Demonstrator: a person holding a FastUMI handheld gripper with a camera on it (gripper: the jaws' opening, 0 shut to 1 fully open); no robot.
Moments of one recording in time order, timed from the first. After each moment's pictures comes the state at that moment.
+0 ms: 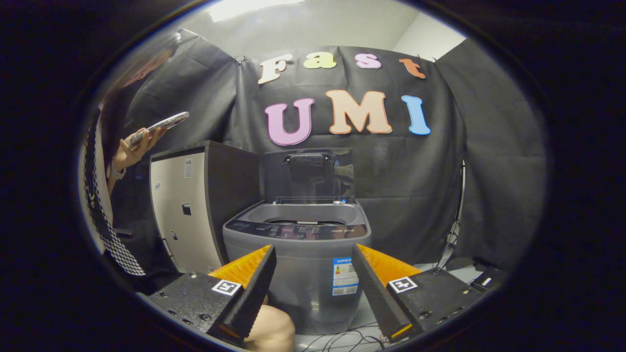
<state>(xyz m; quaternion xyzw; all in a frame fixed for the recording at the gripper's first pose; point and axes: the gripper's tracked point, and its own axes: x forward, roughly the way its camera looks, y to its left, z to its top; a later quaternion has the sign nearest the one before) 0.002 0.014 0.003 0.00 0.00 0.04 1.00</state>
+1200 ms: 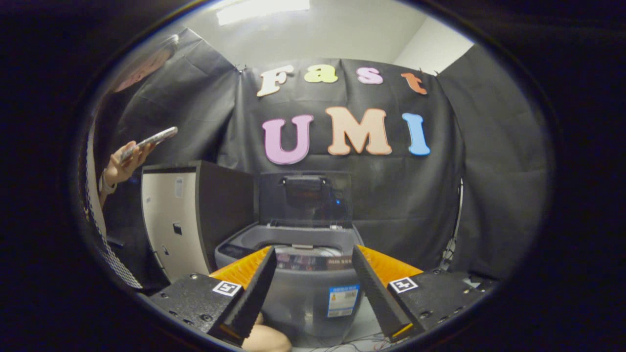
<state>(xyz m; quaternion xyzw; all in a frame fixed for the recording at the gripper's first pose) 0.043 0.024 0.082 -0.02 -0.06 0.04 1.00</state>
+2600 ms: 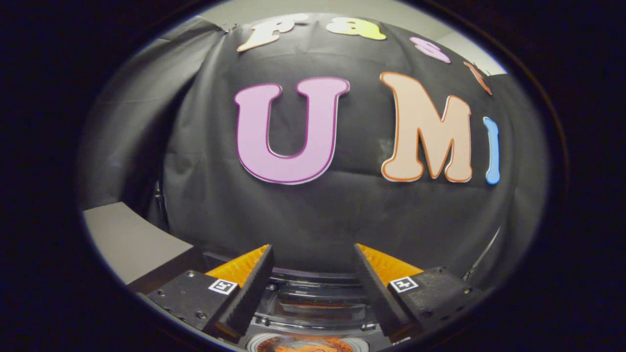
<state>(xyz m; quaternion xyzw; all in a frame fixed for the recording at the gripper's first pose) 0.457 0.100 0.212 -0.06 0.05 0.01 1.00</state>
